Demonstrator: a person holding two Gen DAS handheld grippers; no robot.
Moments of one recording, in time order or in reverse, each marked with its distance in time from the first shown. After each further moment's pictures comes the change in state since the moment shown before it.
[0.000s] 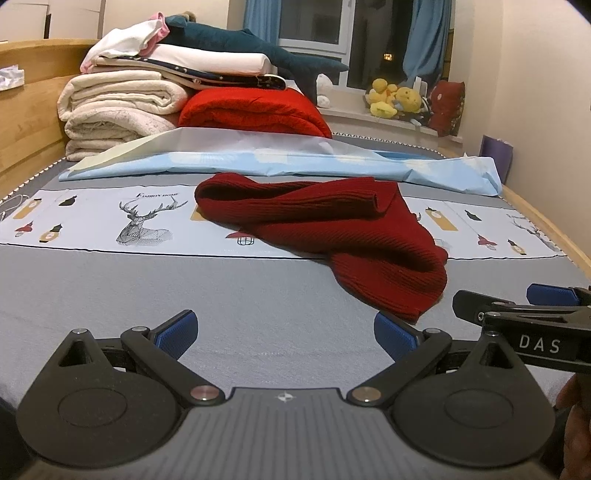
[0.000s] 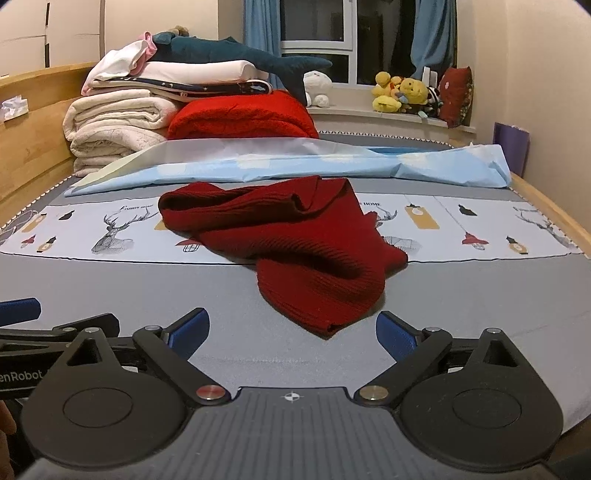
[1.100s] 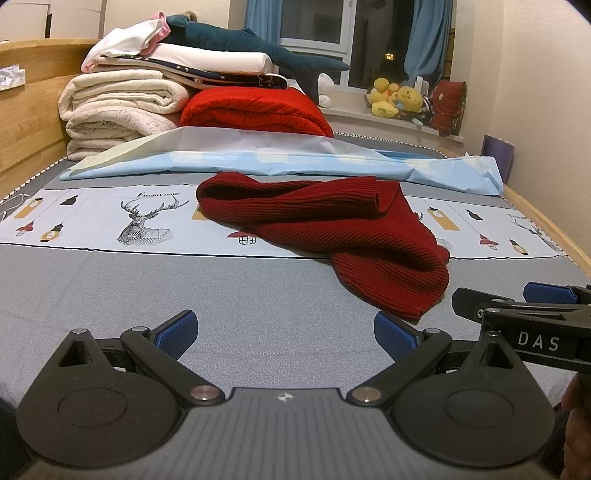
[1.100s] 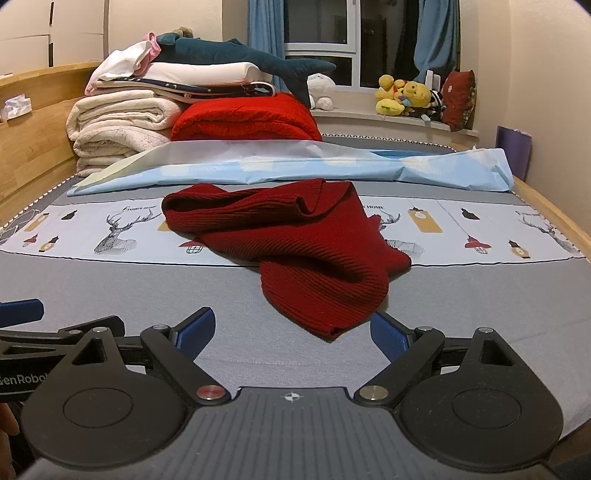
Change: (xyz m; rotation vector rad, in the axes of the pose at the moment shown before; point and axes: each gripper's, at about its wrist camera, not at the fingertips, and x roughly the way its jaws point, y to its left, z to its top) left arm 0.001 0.001 -0.001 -0.002 0.002 0.004; right arm -0.001 0.005 0.002 -0.002 -0.001 0.005
